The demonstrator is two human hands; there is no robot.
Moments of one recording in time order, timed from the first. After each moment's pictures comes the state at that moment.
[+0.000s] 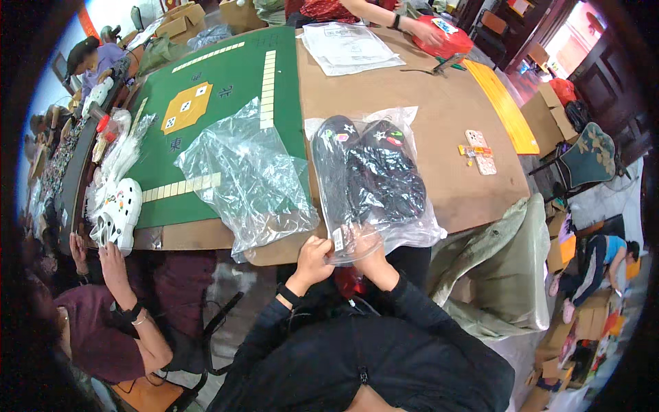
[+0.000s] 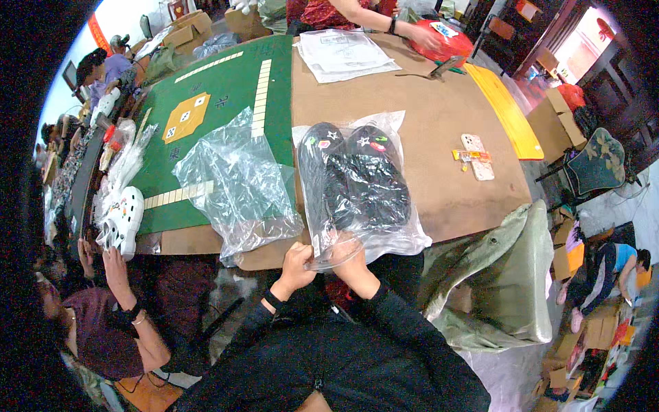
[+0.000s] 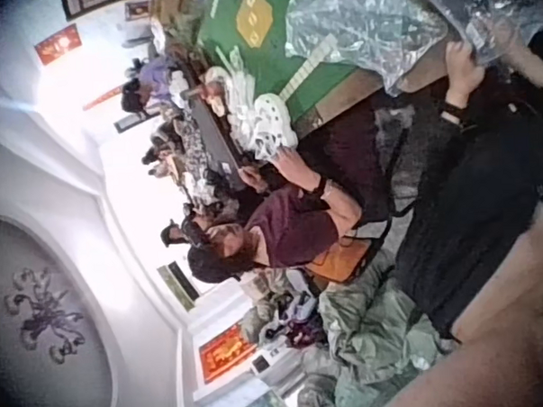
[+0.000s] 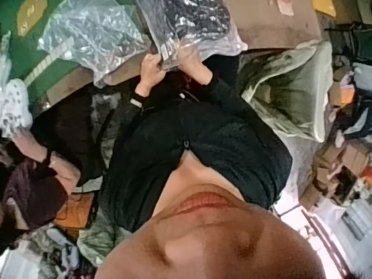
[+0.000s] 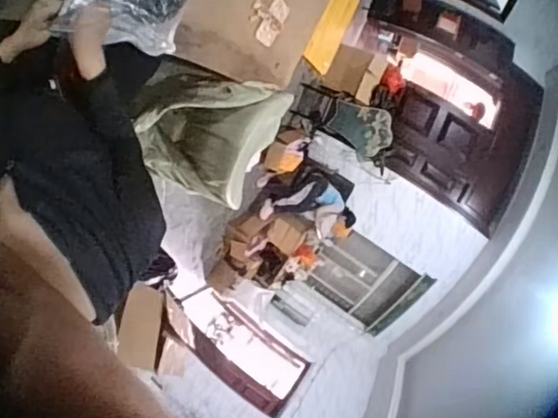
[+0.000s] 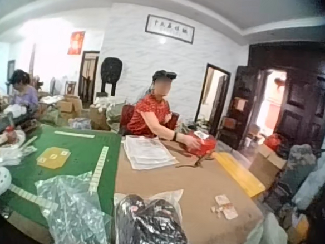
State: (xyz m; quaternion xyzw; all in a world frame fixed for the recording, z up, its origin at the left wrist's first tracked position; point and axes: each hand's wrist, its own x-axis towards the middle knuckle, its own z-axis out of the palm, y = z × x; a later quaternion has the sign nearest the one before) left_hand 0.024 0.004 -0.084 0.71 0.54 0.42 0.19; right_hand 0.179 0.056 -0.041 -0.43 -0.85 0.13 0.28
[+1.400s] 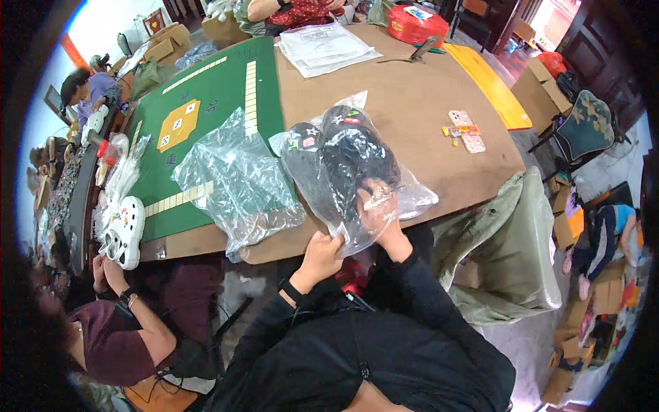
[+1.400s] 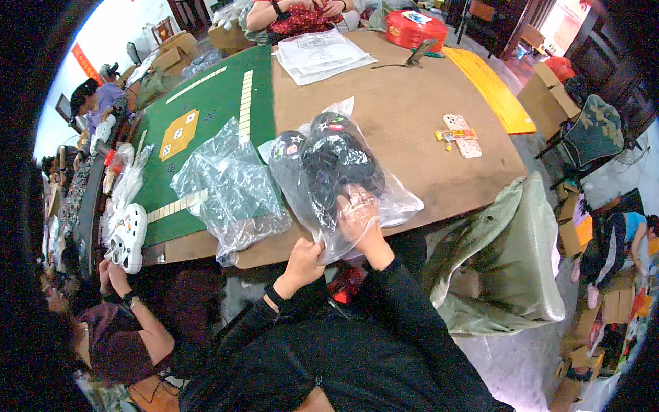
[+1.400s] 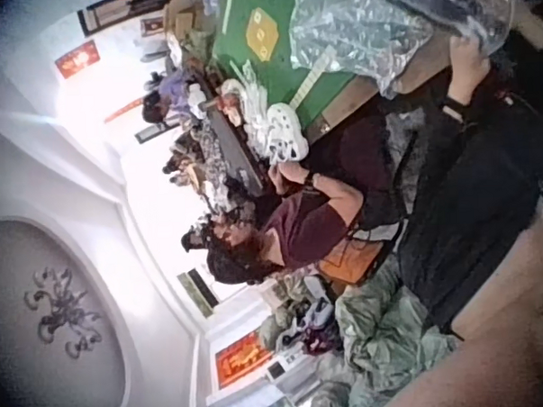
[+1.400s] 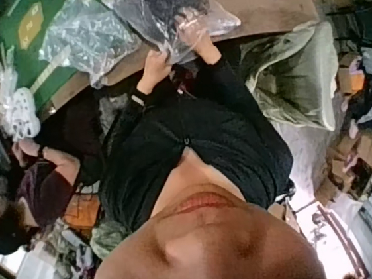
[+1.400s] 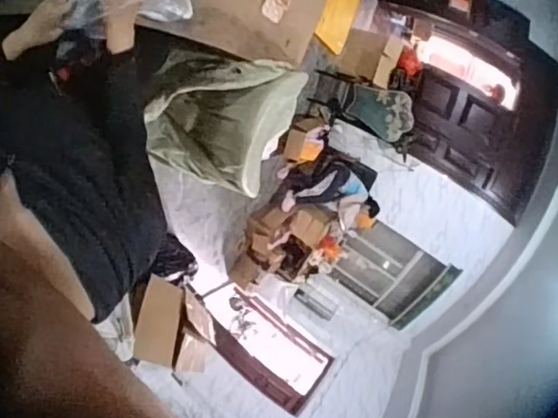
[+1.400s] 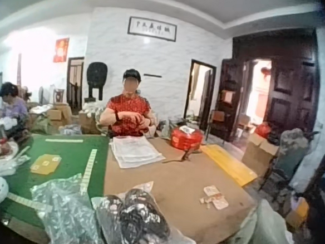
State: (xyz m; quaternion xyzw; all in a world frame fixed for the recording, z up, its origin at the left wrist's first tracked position) left_hand 0.056 0.004 -0.056 0.78 0.50 0.35 0.13; right_hand 0.223 0.098 -0.016 -0.45 -0.82 0.04 0.35
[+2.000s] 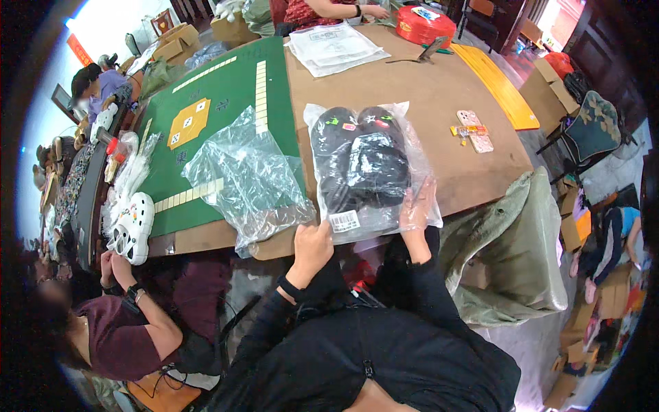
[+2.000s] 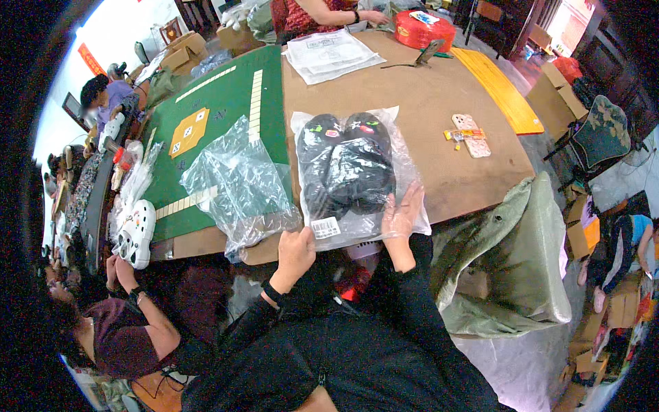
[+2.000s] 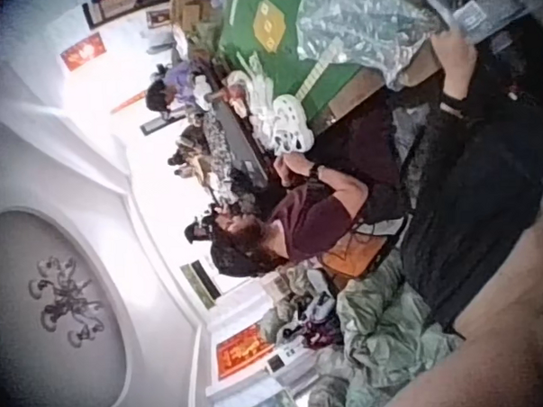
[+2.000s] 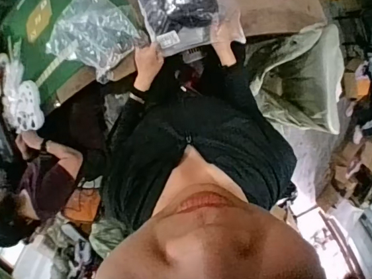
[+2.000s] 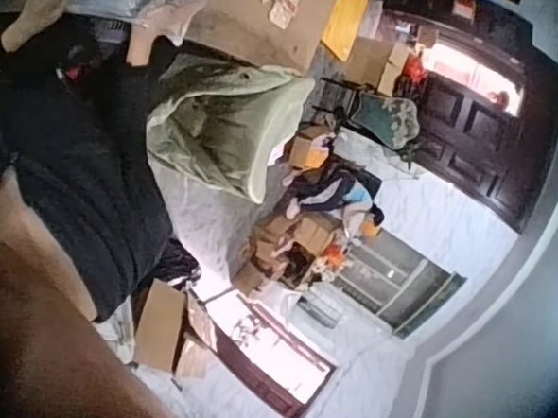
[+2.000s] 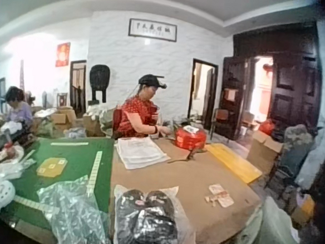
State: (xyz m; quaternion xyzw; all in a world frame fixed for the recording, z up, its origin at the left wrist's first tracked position) left_hand 0.035 0.007 -0.043 0.74 0.60 0.31 0.02; right_hand 0.270 0.113 -0.081 -0.65 -0.63 0.06 0.42
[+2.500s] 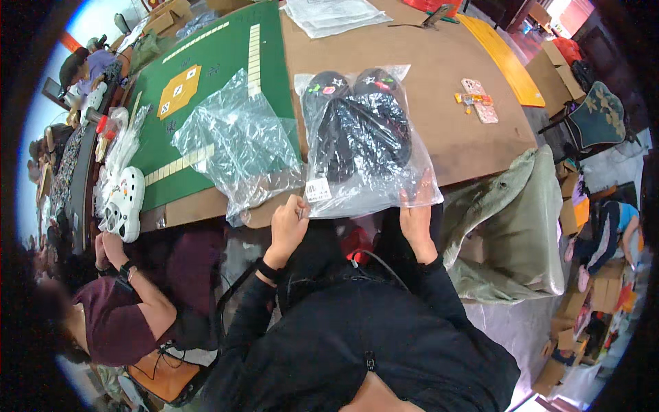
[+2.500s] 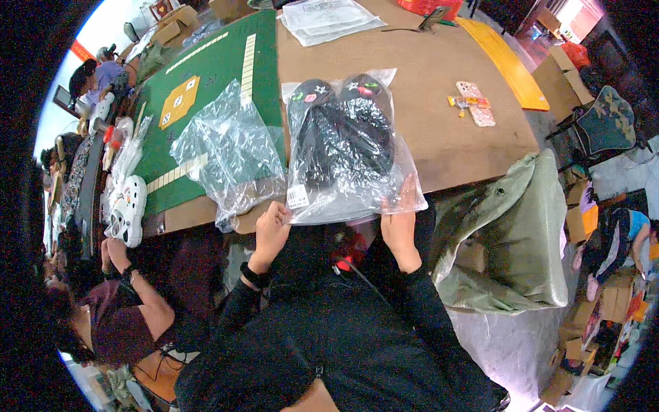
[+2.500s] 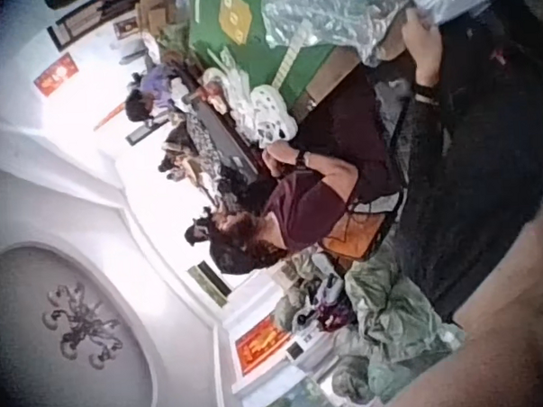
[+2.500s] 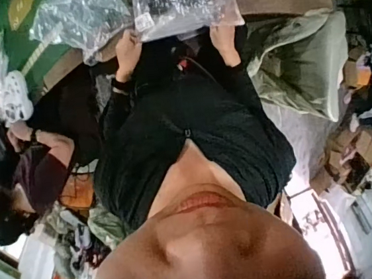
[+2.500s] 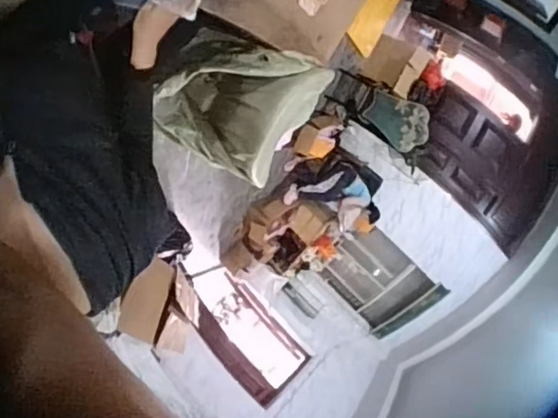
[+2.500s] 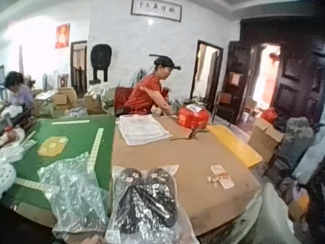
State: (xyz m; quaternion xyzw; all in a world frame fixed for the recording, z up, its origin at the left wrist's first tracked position) left_hand 0.004 -0.026 -0.057 0.59 0.70 0.35 0.20; right_hand 0.283 0.037 -0.056 -0.56 -0.71 0.17 0.39
